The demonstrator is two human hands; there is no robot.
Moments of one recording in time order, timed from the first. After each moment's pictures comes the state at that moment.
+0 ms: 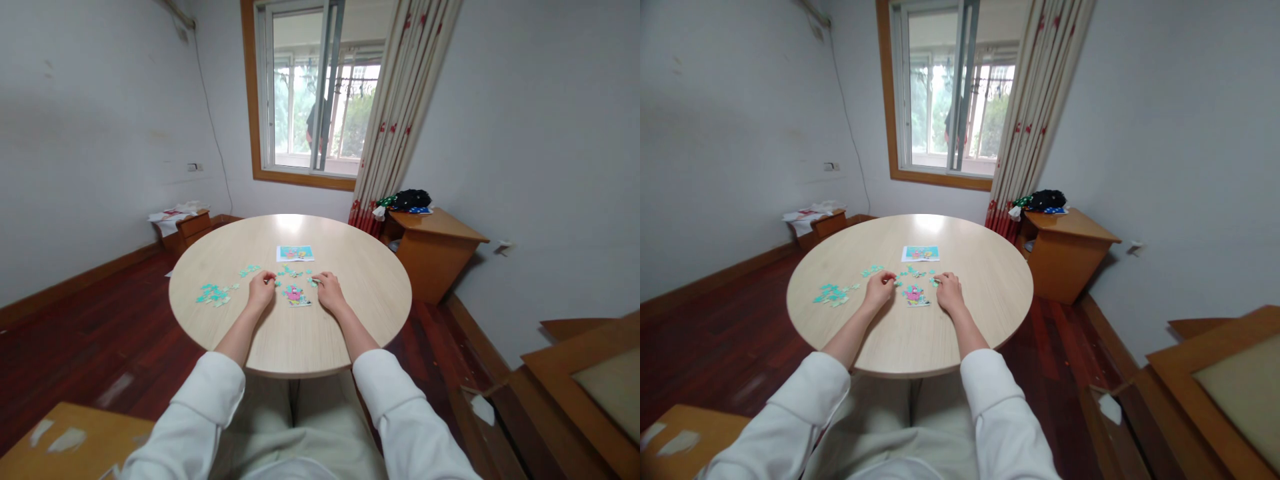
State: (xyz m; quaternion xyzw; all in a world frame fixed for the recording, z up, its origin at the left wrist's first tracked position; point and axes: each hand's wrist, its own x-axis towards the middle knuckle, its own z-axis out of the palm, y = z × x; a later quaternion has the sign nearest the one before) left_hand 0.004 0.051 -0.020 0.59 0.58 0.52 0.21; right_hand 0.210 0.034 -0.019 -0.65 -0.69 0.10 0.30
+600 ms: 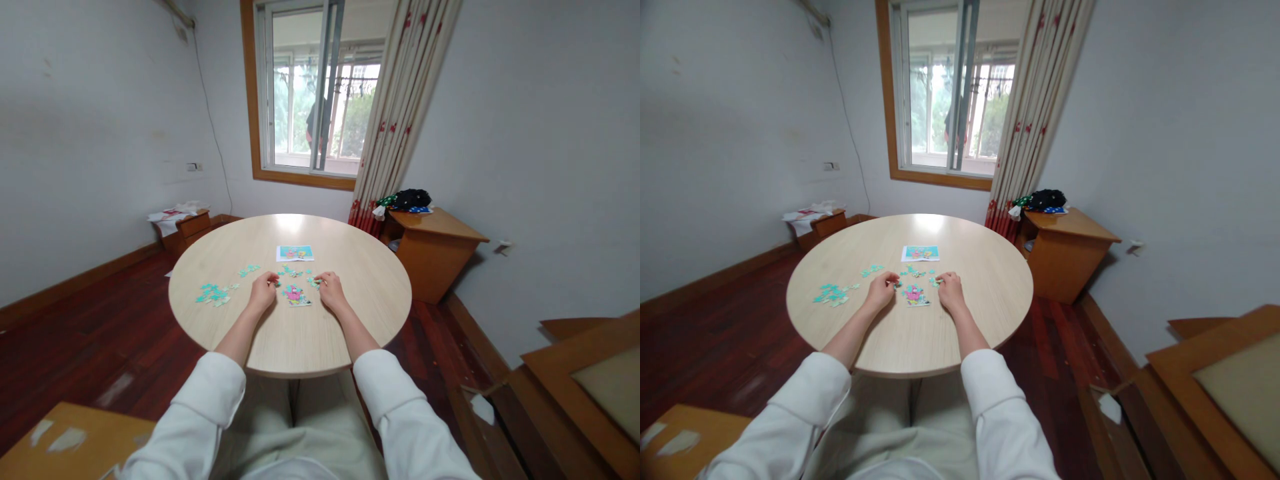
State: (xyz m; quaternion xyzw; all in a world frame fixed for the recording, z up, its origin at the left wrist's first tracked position) left_hand 0.004 0.052 -0.025 0.64 0.56 0.48 0.22; right_hand 0.214 0.045 -0.028 -0.64 -0.66 0.11 0.38
